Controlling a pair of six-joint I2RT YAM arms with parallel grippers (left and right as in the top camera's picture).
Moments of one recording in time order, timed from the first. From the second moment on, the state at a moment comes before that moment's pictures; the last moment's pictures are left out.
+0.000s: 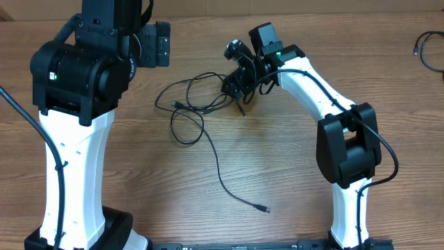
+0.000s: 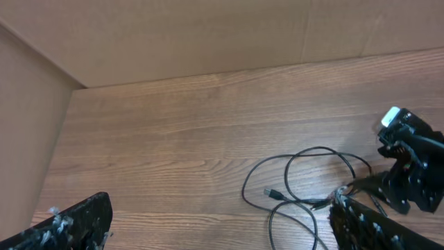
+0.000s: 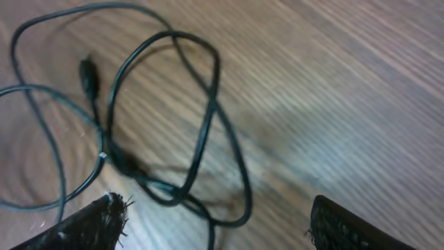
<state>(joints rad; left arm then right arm) -0.30 1.72 2.43 -1.47 -0.37 -0.11 0.37 2.20 1.79 -0.69 -0.40 -0.30</state>
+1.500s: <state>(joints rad) -0.30 1.72 2.43 -1.49 -0.35 -0.10 0.33 2.29 2.04 -0.93 -0.34 -0.05</state>
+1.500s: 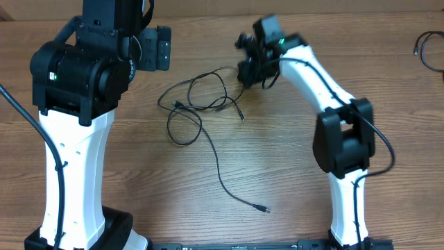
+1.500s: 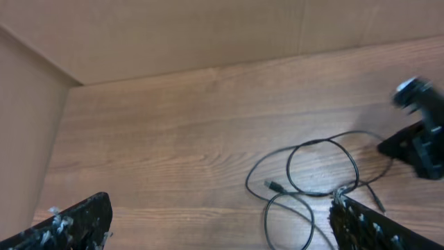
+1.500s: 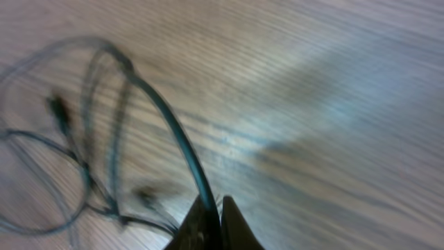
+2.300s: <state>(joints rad) -0.30 2.04 2.43 -1.28 0.02 0.08 0.30 1.85 2.85 -1.20 -0.27 -0.03</state>
